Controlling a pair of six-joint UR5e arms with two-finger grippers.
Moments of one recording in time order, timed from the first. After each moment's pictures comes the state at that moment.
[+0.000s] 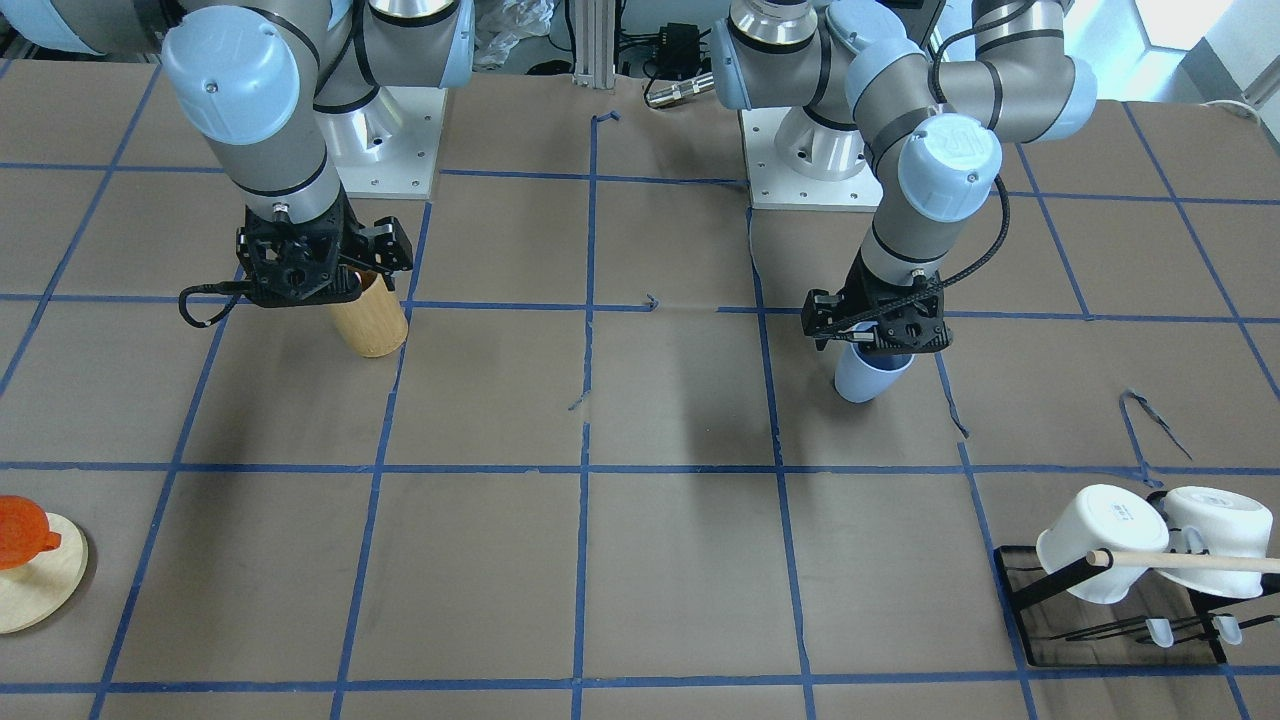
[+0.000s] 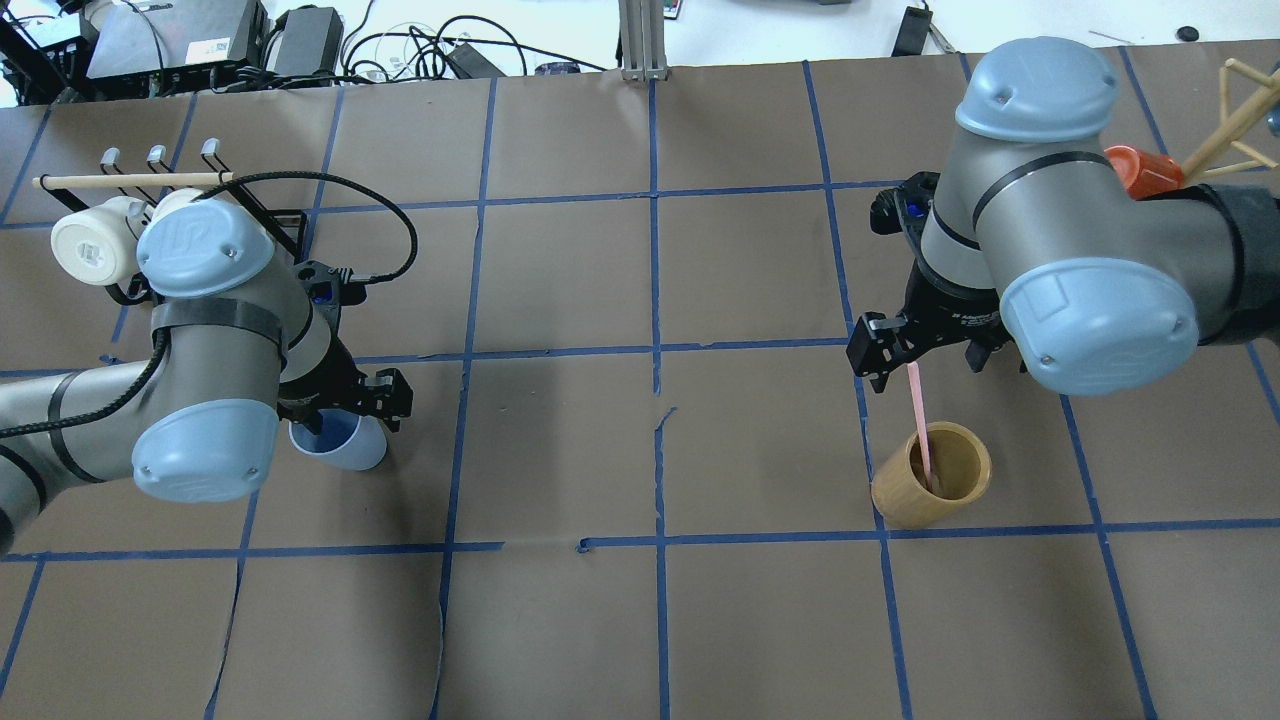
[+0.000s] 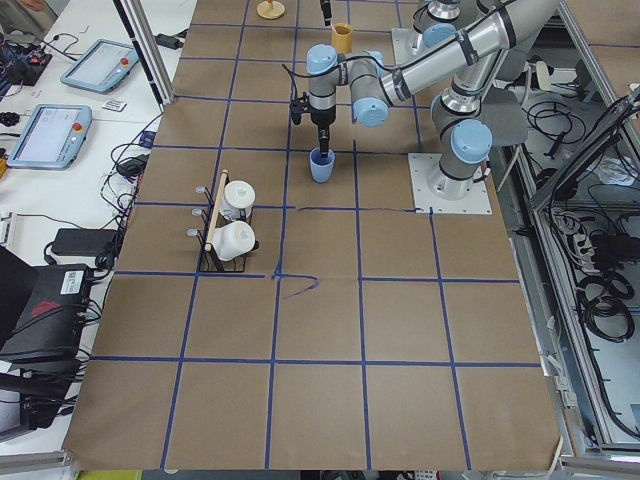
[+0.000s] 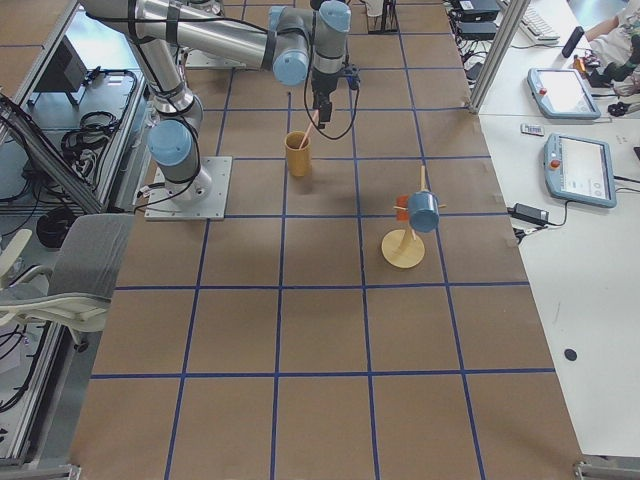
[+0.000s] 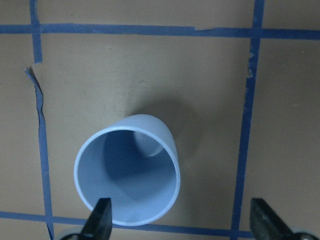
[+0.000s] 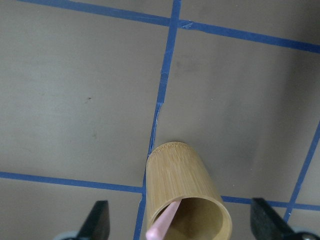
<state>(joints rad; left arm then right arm) -1.44 -1.59 -2.17 -0.99 1.65 0.10 1.59 -1.59 1.93 -1.78 -1.65 -0.15</state>
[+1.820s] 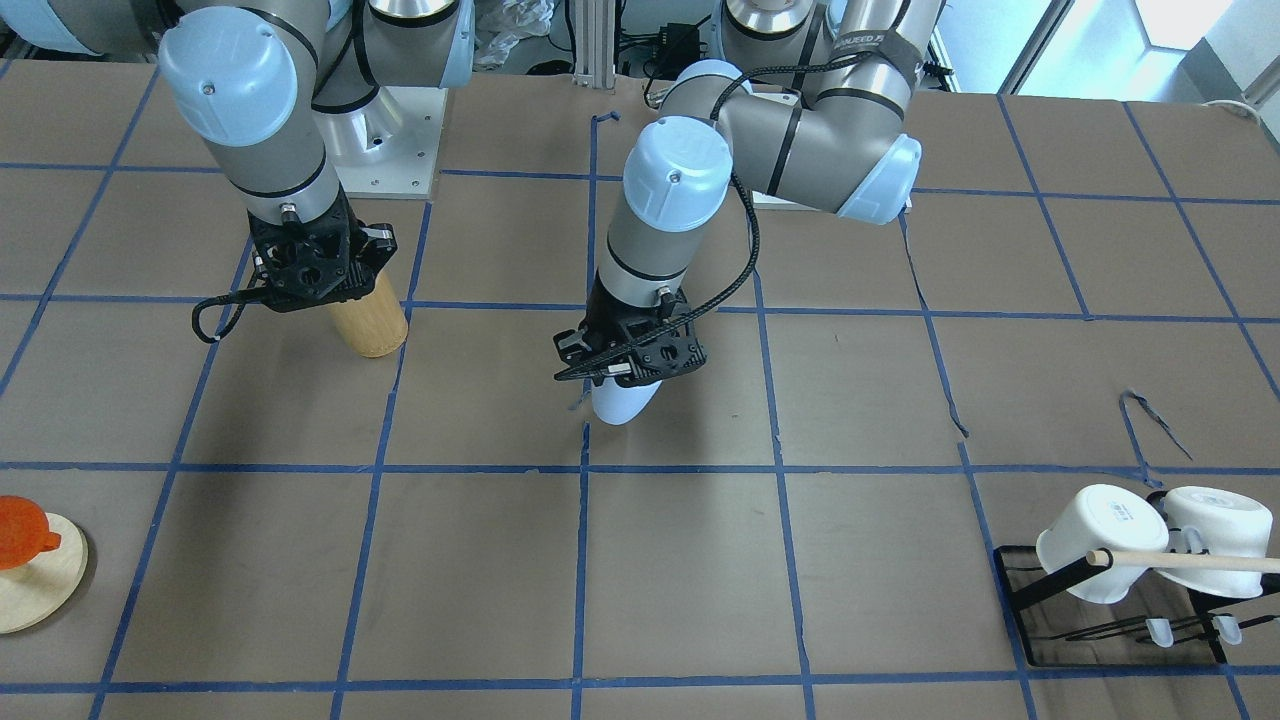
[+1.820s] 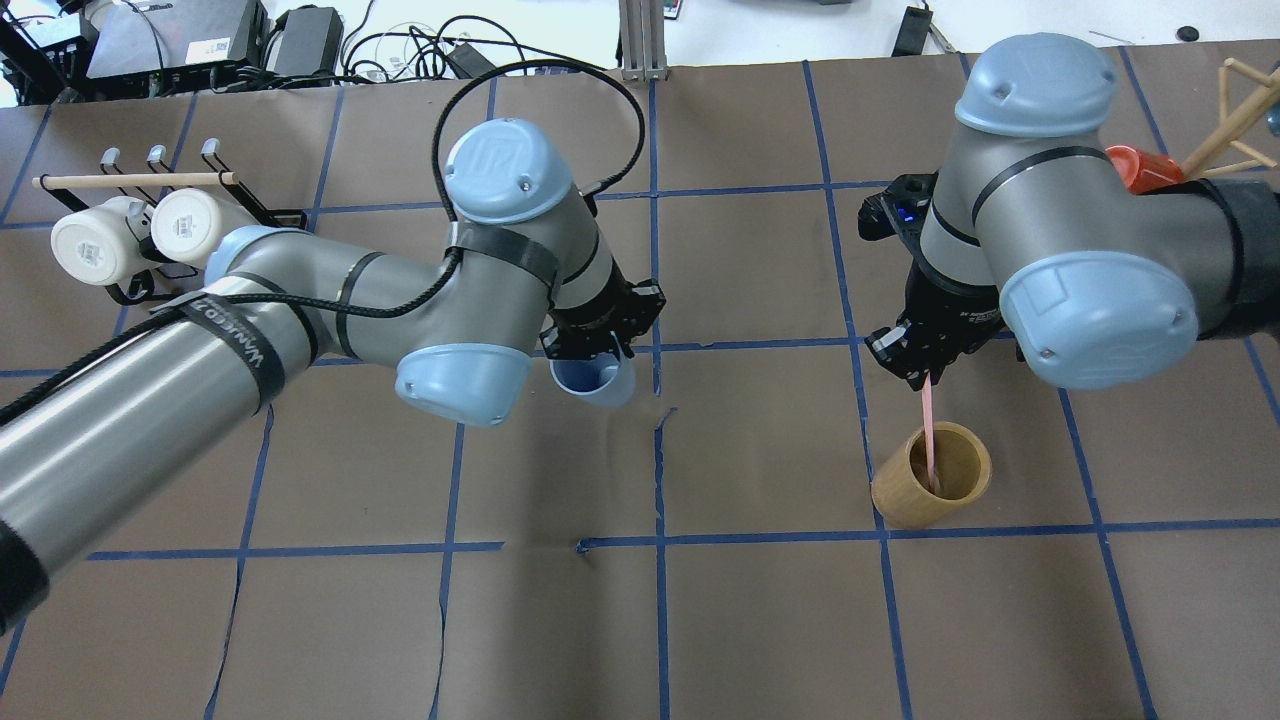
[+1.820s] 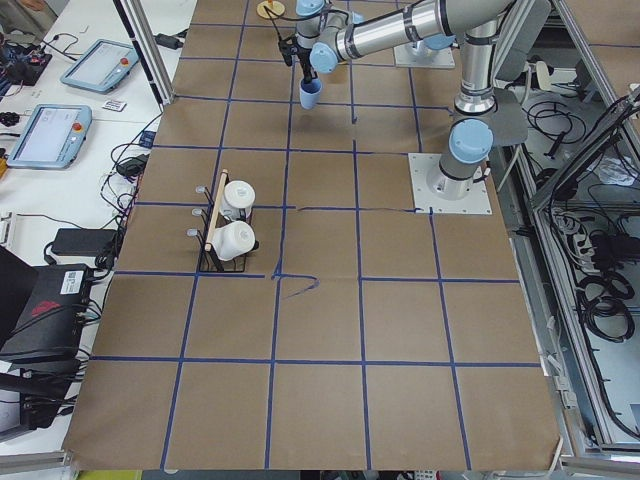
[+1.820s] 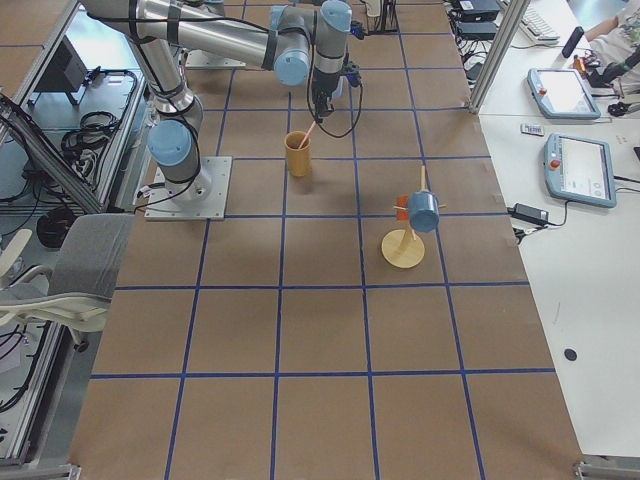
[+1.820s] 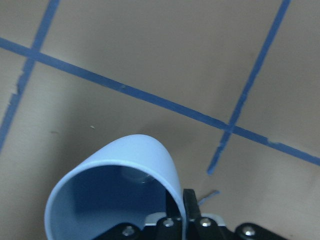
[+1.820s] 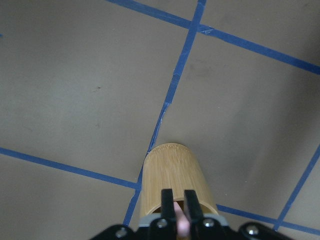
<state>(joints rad) -1.93 -1.87 -1.82 -0.94 1.41 -0.73 1.58 -1.59 1.92 -1.77 -1.64 -0.30</state>
